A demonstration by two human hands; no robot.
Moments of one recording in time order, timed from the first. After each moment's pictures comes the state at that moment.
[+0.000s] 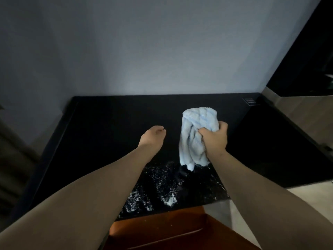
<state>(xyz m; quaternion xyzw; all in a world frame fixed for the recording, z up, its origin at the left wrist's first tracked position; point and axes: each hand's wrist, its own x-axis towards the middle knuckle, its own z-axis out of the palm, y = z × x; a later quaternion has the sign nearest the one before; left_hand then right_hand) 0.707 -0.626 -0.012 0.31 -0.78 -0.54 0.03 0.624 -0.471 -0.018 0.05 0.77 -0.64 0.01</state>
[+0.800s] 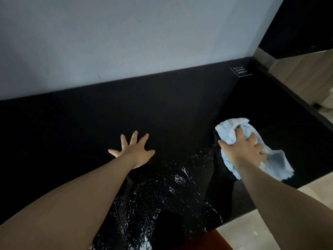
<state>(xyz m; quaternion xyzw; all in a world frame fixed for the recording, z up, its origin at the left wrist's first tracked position) 0.569 -0.628 -0.117 0.23 -0.91 -0.19 -0.28 0.492 -0.352 -0.119 0.15 0.98 -0.08 0.08</state>
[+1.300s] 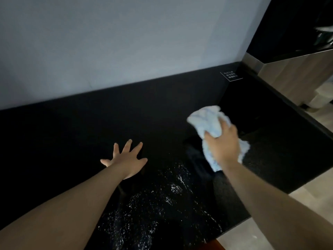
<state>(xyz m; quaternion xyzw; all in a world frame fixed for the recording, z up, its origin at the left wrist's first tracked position) 0.569 -0.632 -0.112 0.20 -0.92 -0.16 -0.30 0.486 -0.390 -0.105 0.04 0.93 -0.35 -0.09</state>
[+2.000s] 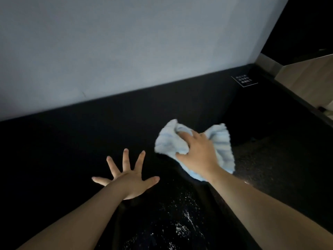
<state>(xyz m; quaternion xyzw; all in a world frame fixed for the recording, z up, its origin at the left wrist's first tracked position) 0.530 -0.632 -0.124 0.21 -0.89 -0.14 -0.37 0.427 -0.458 -0.145 -0.24 0.95 -0.18 -0.03</state>
